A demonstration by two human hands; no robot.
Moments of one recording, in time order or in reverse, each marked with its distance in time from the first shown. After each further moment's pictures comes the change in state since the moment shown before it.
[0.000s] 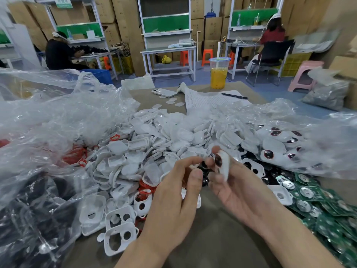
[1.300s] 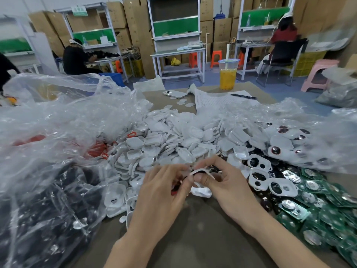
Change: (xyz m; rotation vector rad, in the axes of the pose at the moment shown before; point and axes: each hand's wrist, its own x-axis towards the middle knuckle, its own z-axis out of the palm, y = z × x) left_hand -0.022 -0.009 -0.043 0.454 0.011 -0.007; right_hand -0.011 0.038 0.011 -1.003 0.004 -0.349
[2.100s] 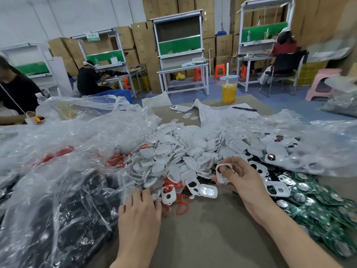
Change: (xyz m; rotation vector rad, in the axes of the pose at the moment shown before) left_hand -0.040 -0.020 -0.028 0.711 -0.057 -0.275; right_hand 0.001 0.000 -0.030 0.317 0.212 0.110
